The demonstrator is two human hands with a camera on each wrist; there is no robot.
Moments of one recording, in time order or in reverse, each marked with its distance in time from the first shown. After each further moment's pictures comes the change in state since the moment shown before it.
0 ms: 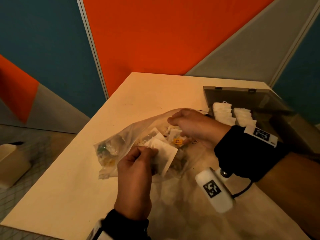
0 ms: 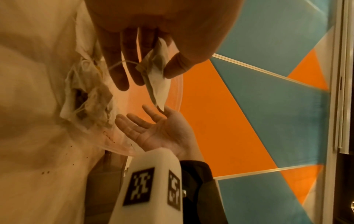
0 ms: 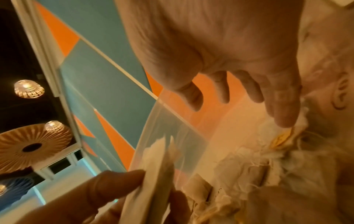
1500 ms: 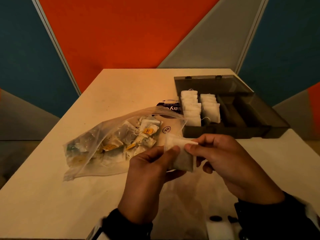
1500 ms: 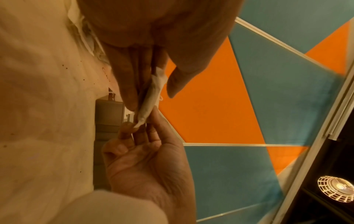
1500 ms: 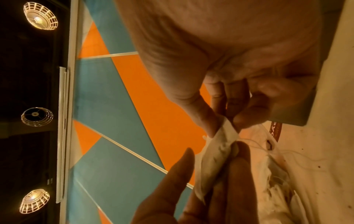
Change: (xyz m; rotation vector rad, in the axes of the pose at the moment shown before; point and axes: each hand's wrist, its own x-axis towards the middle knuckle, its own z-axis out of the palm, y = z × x) left_hand -0.059 -0.017 0.050 0.060 -0.432 -0.150; right_hand -0.134 0.084 -0.043 0.279 0.244 0.088
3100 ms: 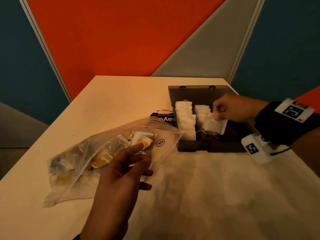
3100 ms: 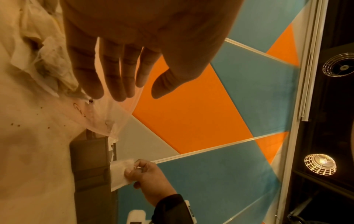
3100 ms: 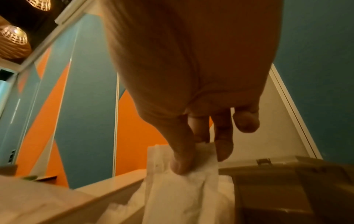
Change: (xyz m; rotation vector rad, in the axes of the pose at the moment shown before) left_hand 0.021 0.019 -0.029 0.165 0.183 0.056; right_hand 0.162 -0.053 -0.118 -1.156 -0.155 -0.227
